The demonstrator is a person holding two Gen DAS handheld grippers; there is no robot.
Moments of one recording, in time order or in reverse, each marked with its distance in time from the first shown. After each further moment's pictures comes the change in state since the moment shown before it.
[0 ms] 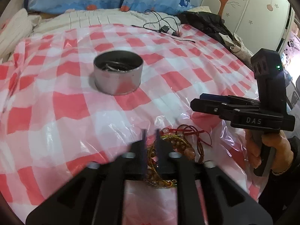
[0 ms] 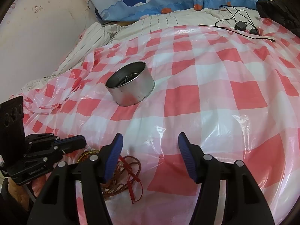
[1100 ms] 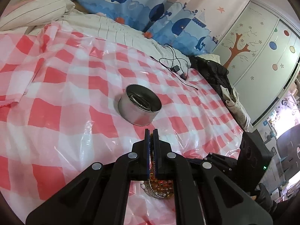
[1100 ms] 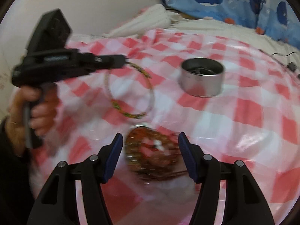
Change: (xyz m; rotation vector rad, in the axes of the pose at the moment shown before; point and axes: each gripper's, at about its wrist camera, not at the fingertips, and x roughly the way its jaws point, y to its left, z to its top) left arm -0.063 0.069 0.010 -0.314 -0.218 -0.117; right arm 0.004 0.073 -0.027 -0.366 0.062 0.114
